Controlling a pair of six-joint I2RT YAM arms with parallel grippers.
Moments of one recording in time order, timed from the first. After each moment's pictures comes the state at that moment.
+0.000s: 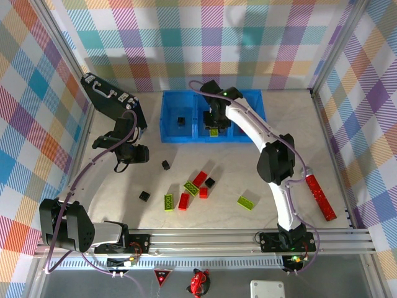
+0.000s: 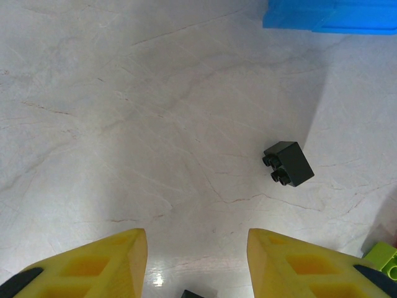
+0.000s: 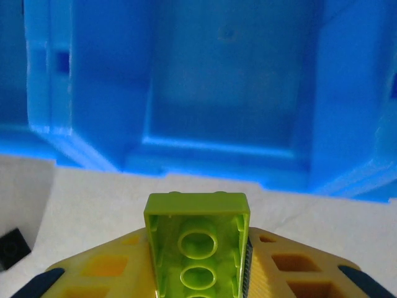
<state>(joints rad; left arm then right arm) -0.17 1.30 1.05 -0.87 -0.02 -0.21 0.57 2.23 2.24 -1.24 0.06 0.47</state>
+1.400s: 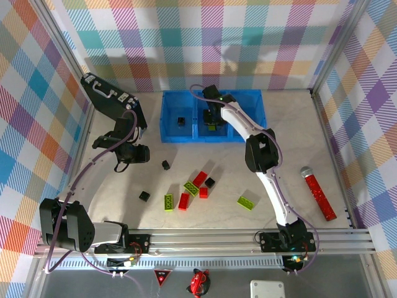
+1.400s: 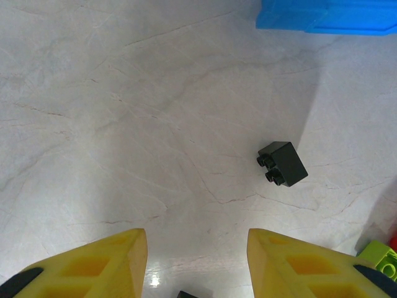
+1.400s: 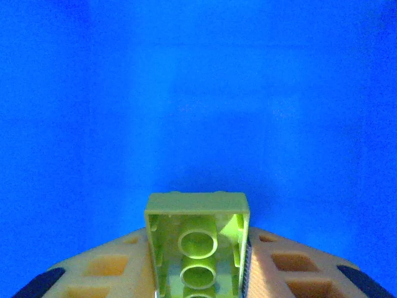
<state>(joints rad) -0.17 1.30 1.05 -0.86 0.00 -0.21 0.50 2.60 2.44 -0.98 0.07 0.41</state>
